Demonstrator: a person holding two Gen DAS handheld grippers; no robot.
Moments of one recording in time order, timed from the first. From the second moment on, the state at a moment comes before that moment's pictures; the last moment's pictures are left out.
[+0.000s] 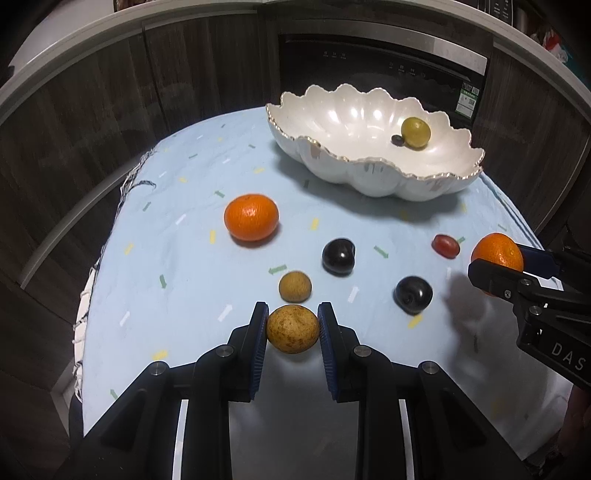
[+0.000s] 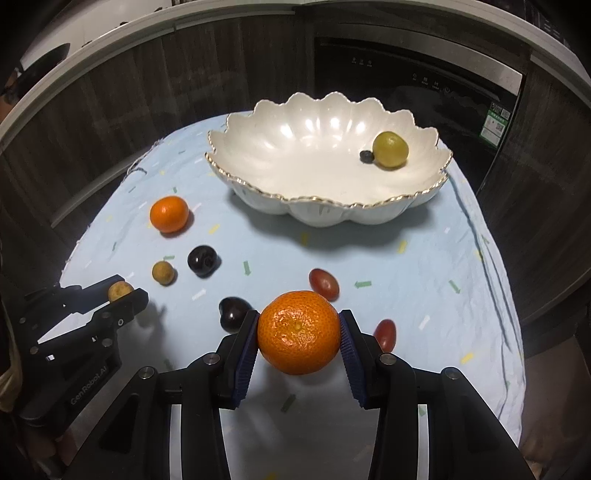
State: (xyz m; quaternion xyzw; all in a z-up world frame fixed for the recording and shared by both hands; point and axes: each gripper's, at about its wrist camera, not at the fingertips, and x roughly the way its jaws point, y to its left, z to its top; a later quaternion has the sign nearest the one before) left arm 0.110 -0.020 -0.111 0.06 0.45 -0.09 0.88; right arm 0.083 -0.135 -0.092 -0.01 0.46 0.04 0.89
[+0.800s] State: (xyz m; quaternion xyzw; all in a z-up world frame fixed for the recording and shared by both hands) left arm 0.162 -0.042 -0.064 0.04 0.42 -0.11 0.90; right arm 0.123 -0.164 -0.043 0.01 0.41 0.00 0.91
